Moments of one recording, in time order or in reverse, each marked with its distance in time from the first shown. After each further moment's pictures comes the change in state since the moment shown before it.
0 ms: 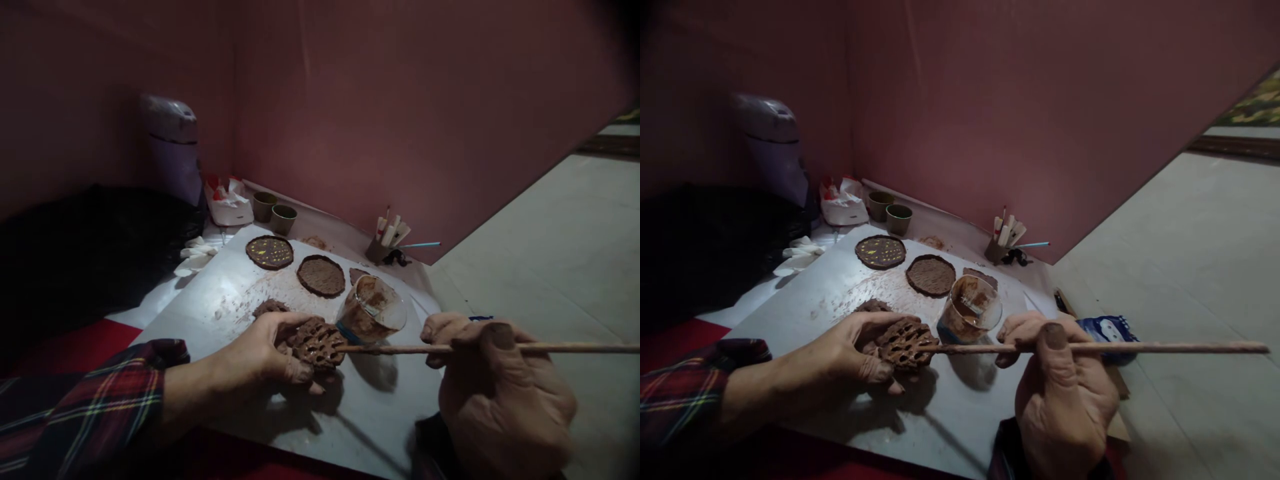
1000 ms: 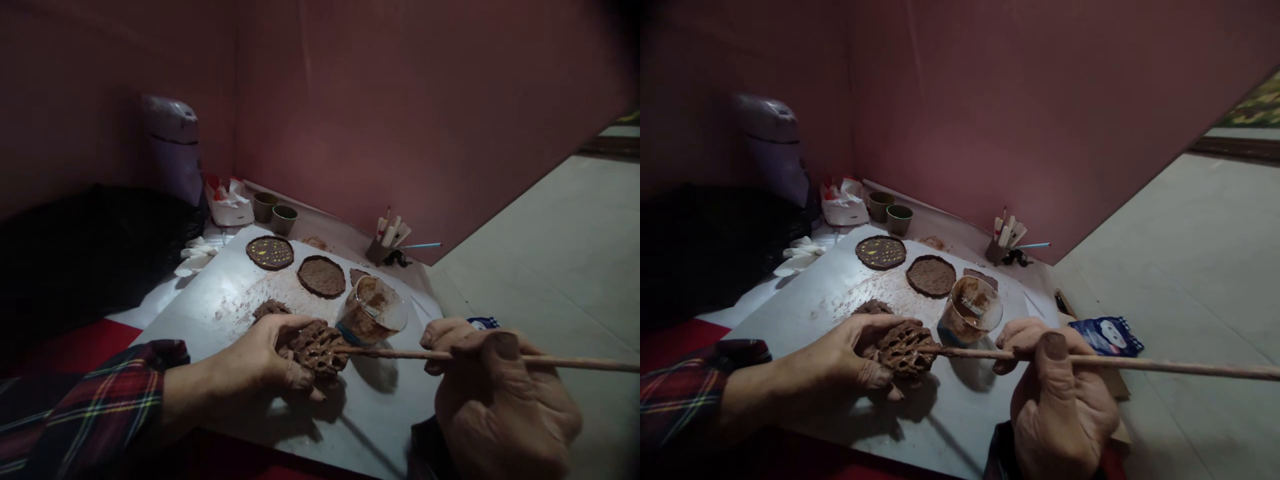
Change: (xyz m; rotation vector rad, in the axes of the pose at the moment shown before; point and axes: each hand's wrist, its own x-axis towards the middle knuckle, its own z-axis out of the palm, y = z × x) left_hand -0.001 0.001 0.000 0.002 -0.036 0.011; right_hand -0.005 -0.001 0.006 -0.010 0.071 -0.045
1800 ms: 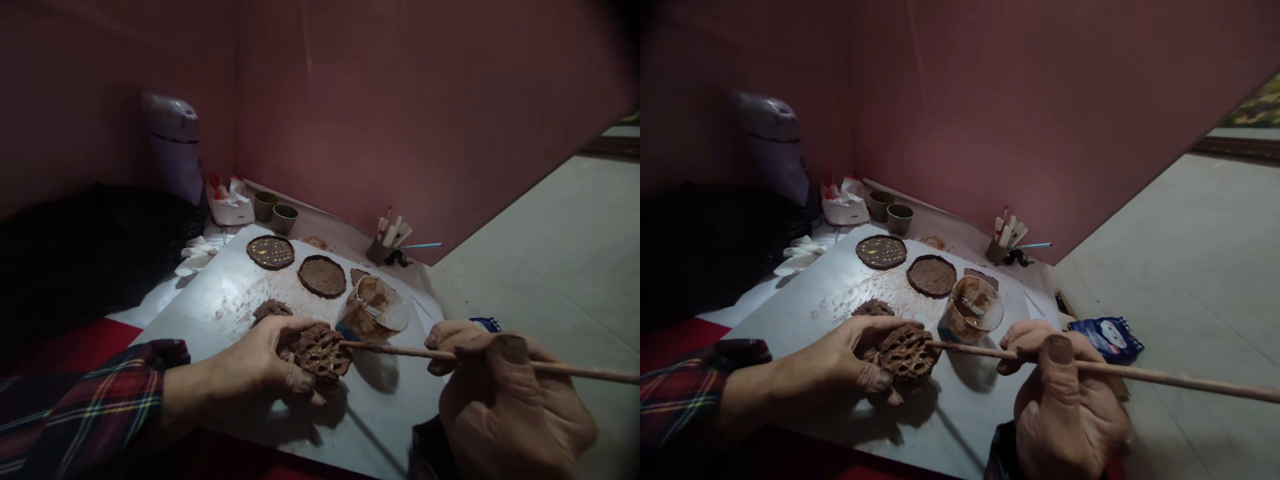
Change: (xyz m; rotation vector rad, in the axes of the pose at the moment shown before) left_hand -0.001 -0.001 0.000 -0.019 -0.015 -0.041; right_hand -0.001 0.002 0.002 -0.011 0.036 -0.115
